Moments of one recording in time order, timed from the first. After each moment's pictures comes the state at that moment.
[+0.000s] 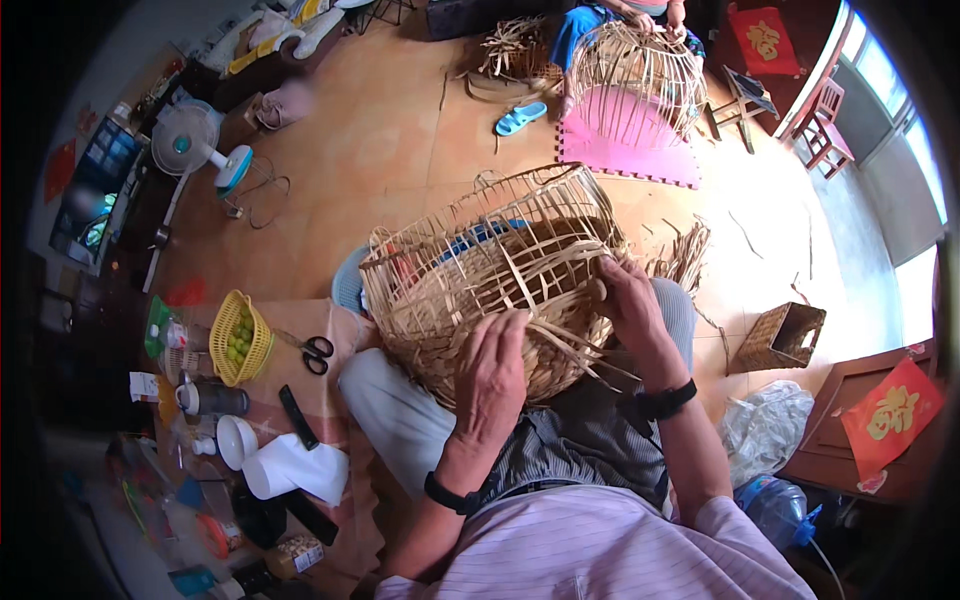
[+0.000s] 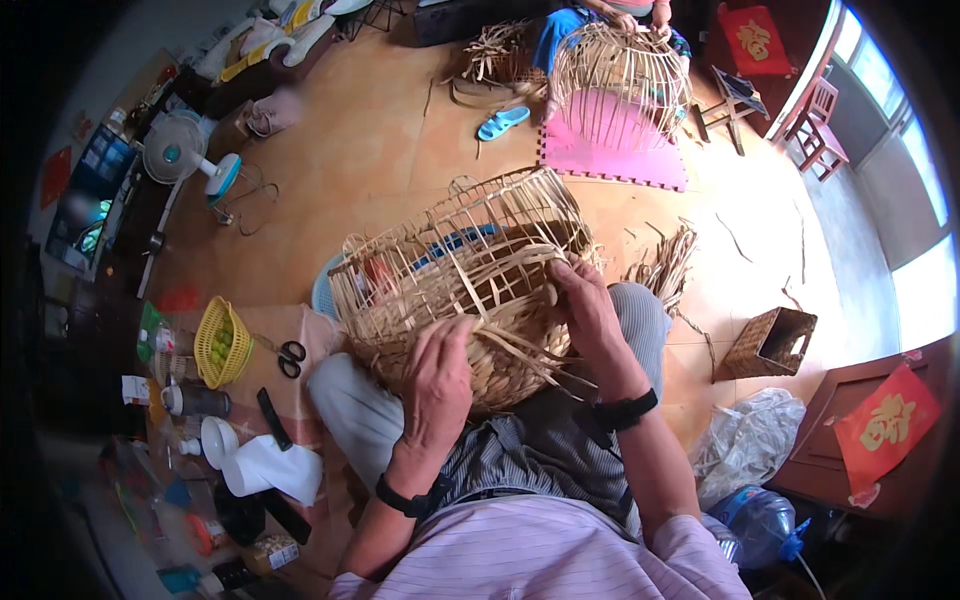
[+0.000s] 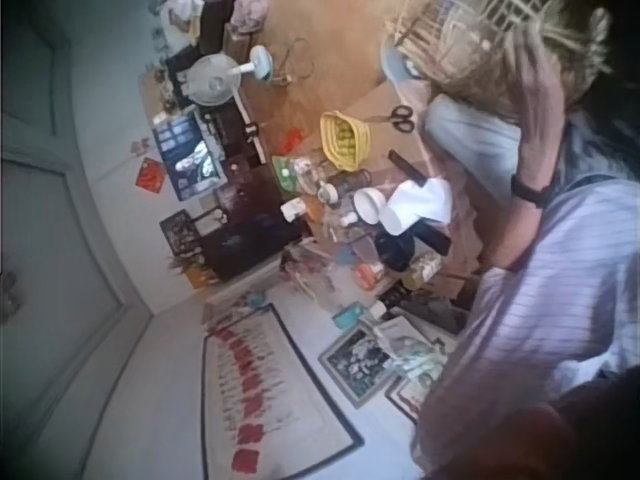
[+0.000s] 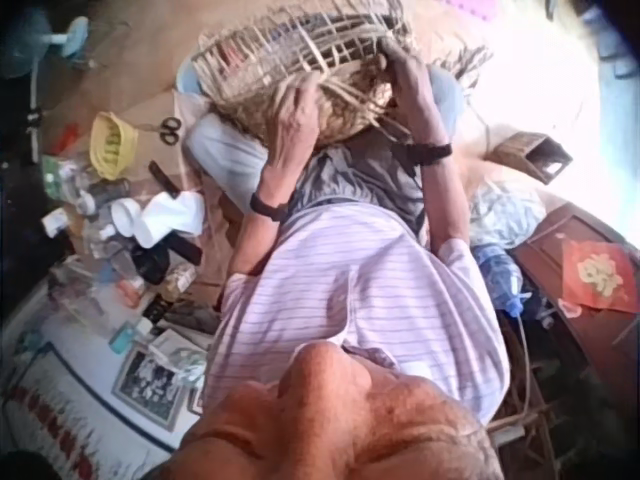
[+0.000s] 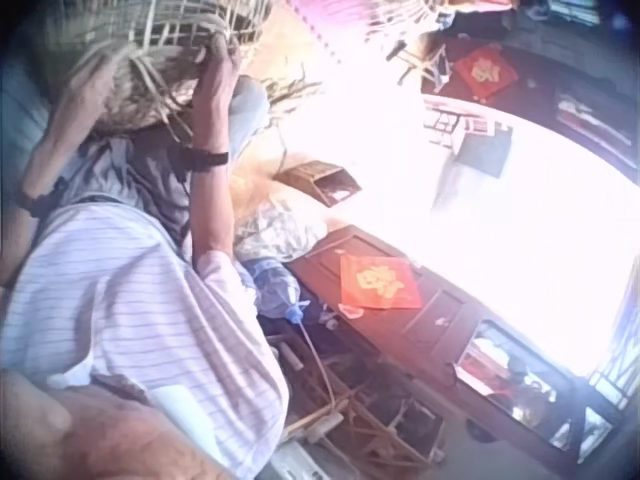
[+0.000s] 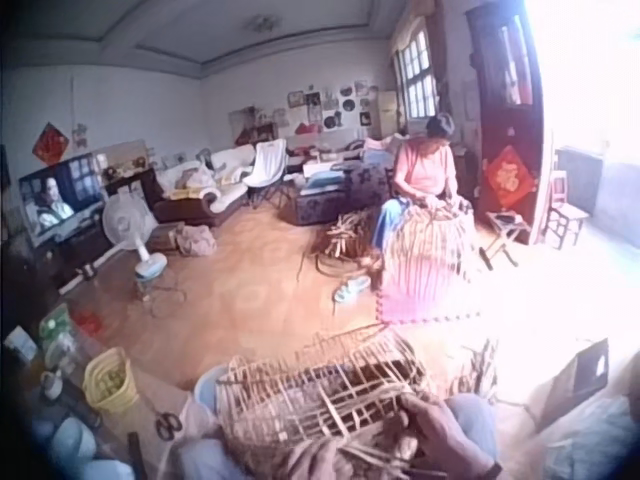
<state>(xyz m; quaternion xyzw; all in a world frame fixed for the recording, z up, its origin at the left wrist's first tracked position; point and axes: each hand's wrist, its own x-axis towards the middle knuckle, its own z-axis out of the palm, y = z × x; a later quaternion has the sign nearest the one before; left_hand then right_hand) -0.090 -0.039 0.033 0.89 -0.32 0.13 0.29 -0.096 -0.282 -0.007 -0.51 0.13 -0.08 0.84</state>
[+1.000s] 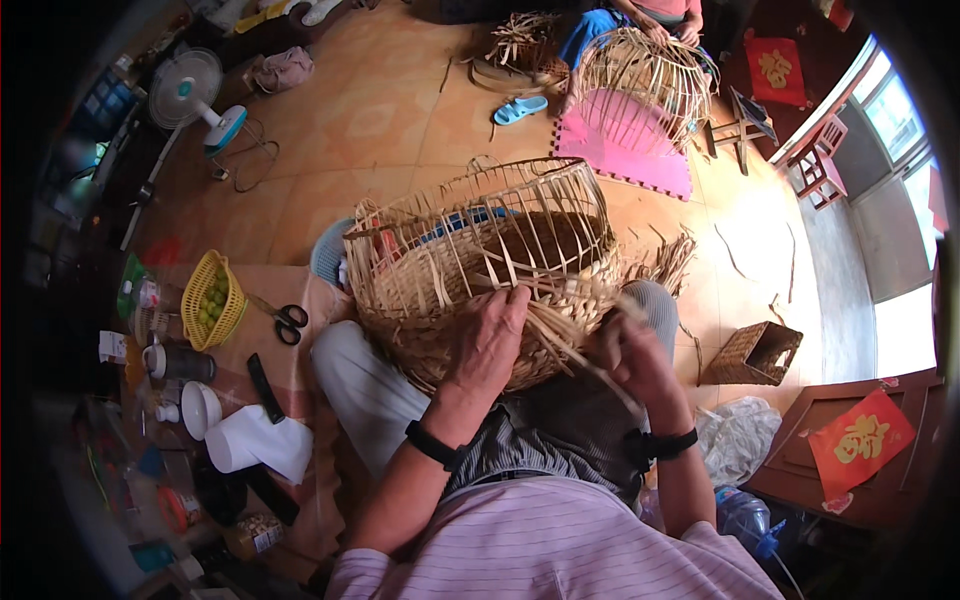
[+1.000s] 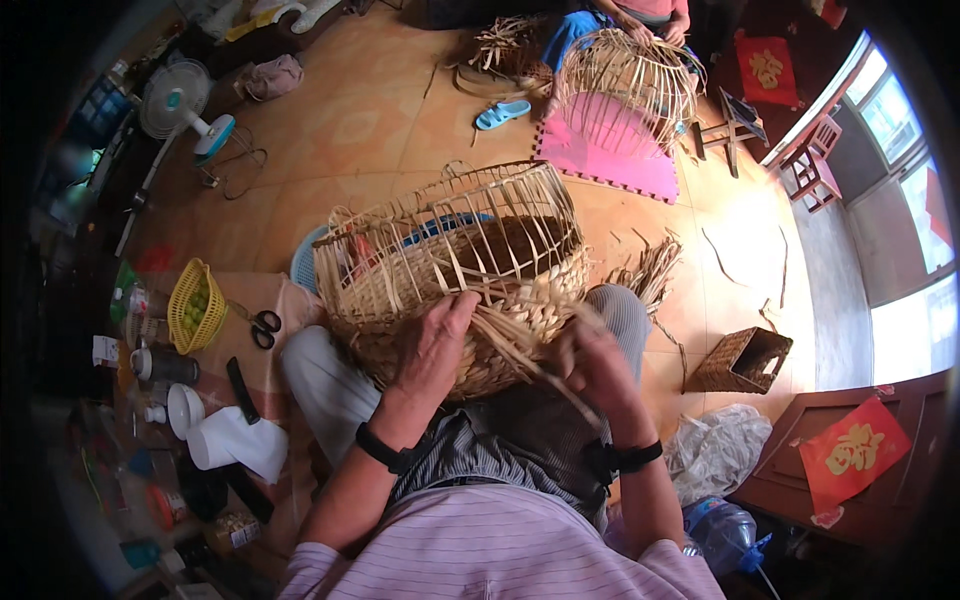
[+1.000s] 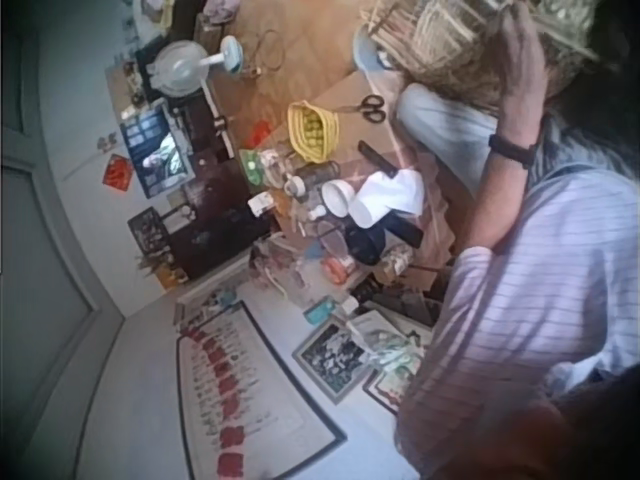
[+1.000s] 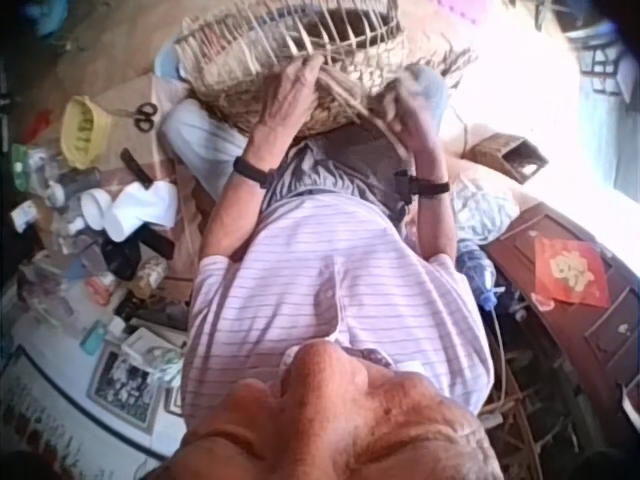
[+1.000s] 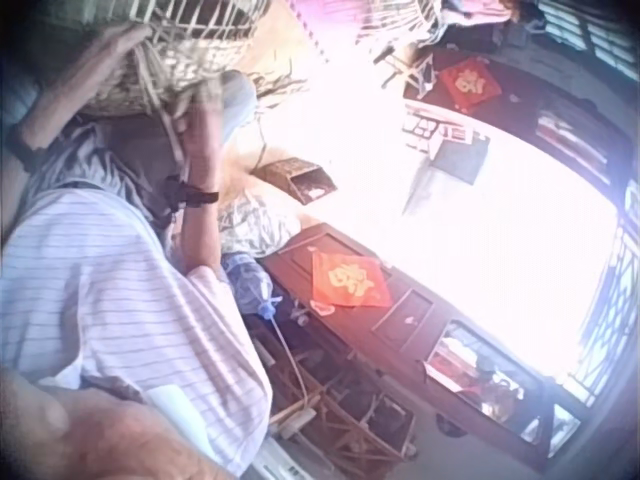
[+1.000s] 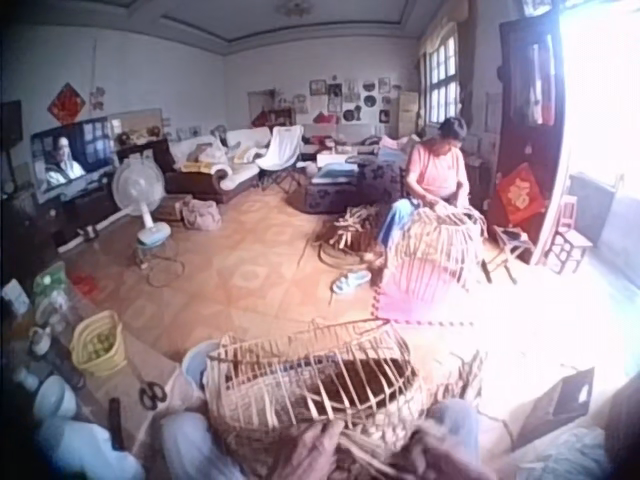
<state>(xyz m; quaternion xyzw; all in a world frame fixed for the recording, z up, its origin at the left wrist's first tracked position) -0.061 -0.061 0.022 0.89 -0.35 0.06 0.30 -0.185 -0.299 -0.021 -0.50 0.14 0.05 0.85</state>
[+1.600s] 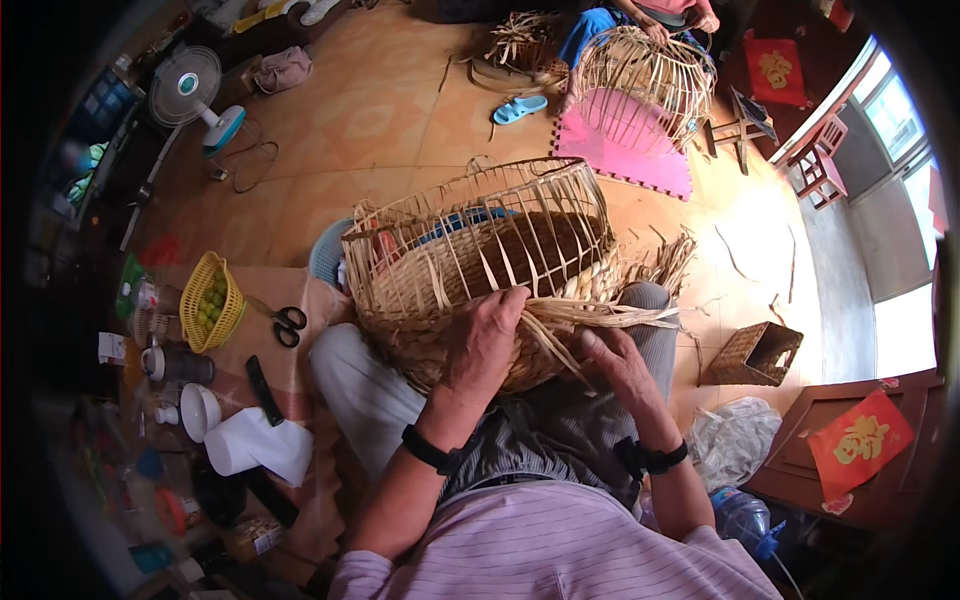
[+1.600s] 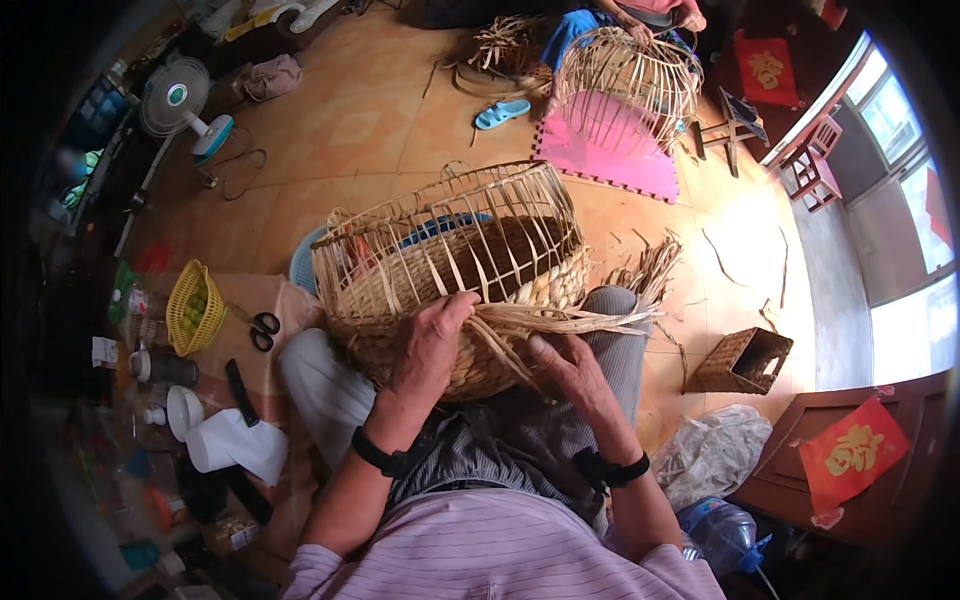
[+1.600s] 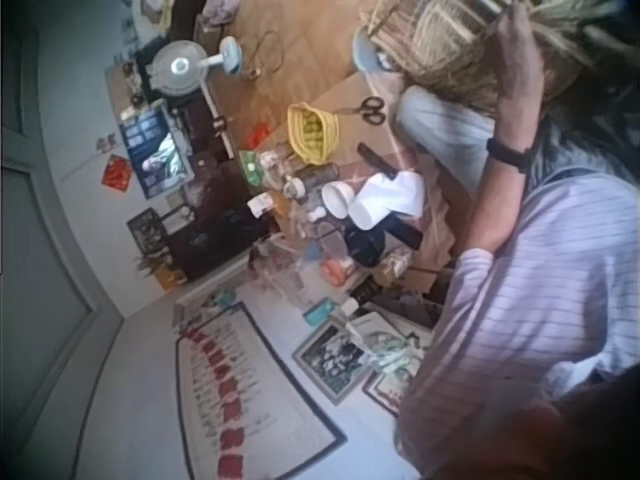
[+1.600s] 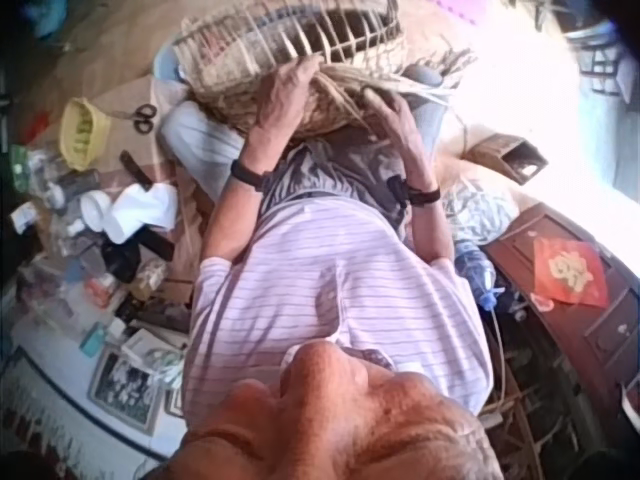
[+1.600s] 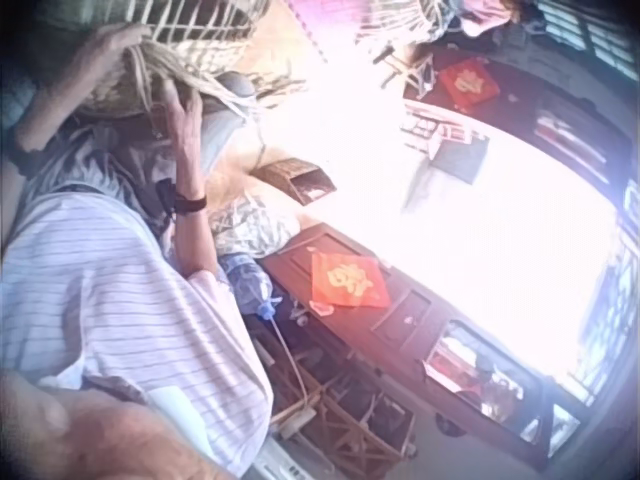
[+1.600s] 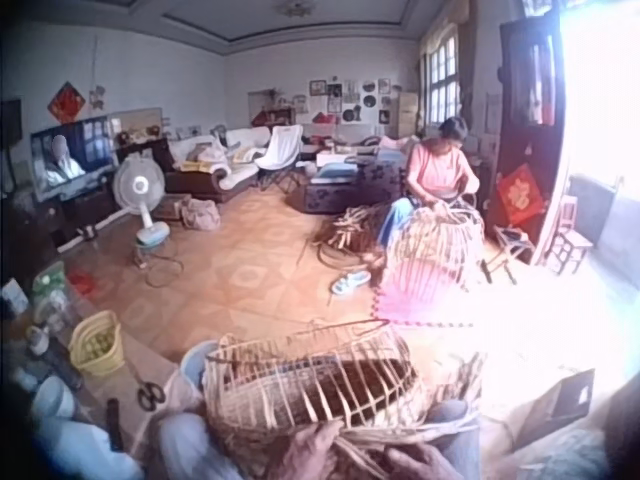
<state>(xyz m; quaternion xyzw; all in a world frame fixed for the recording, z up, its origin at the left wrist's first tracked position) -0.057 -0.057 0.029 0.88 -0.33 0.04 0.34 -0.179 -0.262 0.004 -0.65 0.19 0.08 0.74</state>
